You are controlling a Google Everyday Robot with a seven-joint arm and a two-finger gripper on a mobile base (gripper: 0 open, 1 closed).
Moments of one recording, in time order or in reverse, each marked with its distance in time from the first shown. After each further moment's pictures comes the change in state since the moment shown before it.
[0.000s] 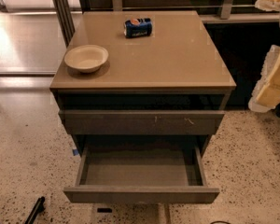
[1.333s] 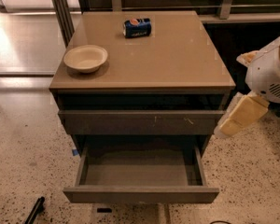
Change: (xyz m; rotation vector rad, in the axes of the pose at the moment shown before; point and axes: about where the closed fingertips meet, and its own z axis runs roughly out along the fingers) arm 0.029 0.026 0.108 -0.051 -0.121 0.225
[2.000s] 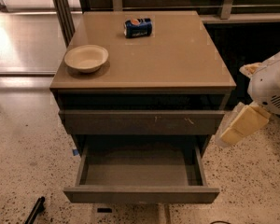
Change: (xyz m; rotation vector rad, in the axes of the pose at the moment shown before) arm 0.011 0.012 0.013 -0.028 -0.012 0.043
